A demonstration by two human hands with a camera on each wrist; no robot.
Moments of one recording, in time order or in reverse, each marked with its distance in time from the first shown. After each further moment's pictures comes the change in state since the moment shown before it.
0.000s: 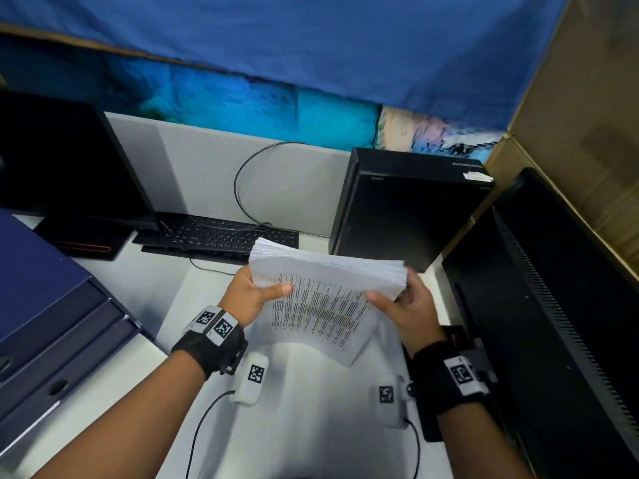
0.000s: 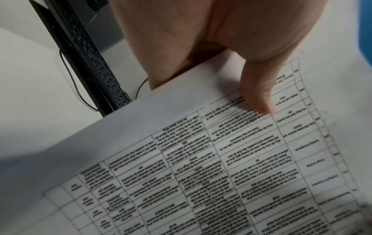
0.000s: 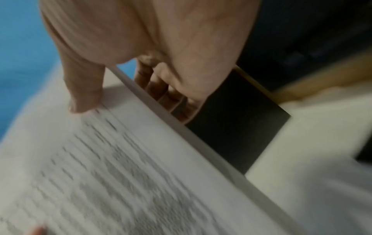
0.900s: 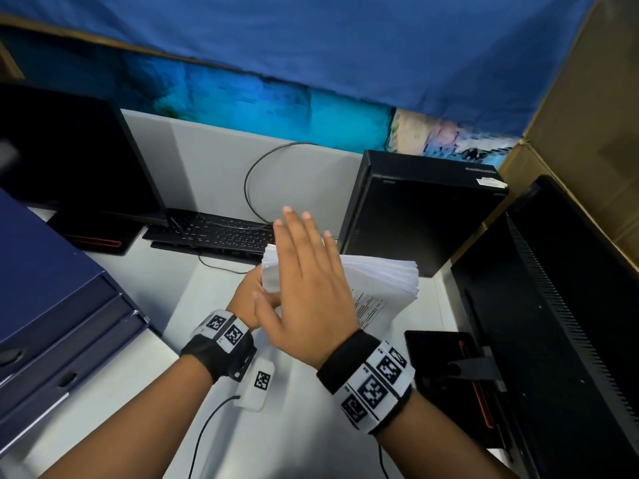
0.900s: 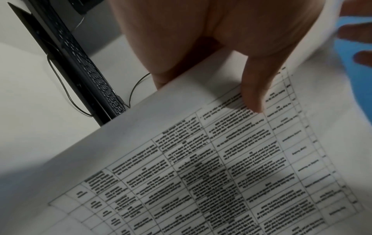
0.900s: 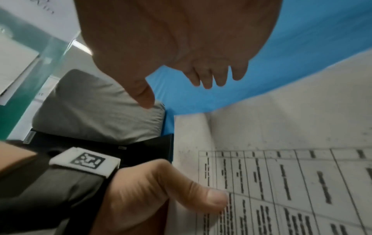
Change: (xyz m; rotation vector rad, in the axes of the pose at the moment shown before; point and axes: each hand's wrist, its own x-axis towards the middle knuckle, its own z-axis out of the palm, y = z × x) left_hand 0.000 -0.004 0.007 0.089 0.033 -0.061; right_hand -0.025 -0.076 0.133 -1.073 -0.235 -0.635
